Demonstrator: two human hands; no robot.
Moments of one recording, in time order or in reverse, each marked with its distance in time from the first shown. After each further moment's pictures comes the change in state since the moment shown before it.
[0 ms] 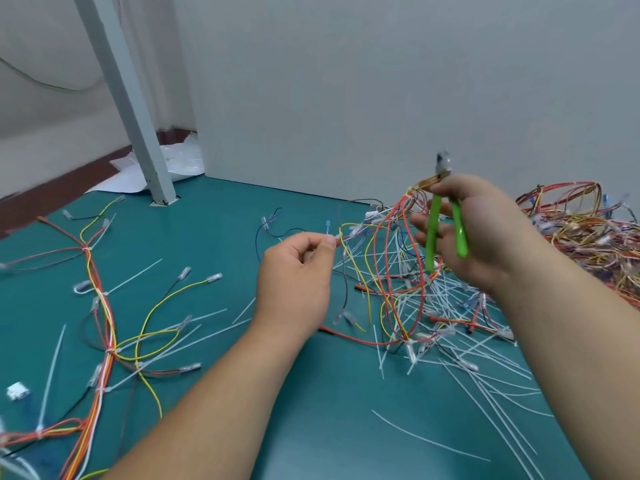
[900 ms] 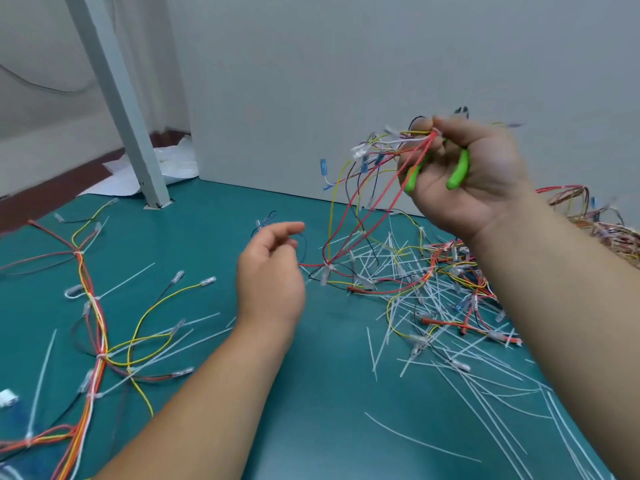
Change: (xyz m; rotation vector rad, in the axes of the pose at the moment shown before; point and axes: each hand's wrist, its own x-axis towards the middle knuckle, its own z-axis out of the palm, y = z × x) left_hand 0.008 0.003 -0.008 -0.134 0.199 -0.117; right_hand 0.012 -0.051 0.023 0.746 -0.344 -0.021
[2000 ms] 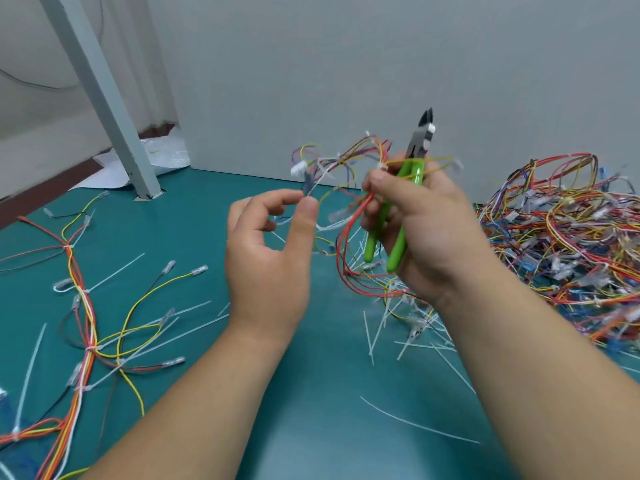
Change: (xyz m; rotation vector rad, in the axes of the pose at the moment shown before) left_hand -0.020 0.011 0.000 0.147 -0.029 0.453; right_hand -0.051 0.070 -0.027 -0.502 0.064 -0.200
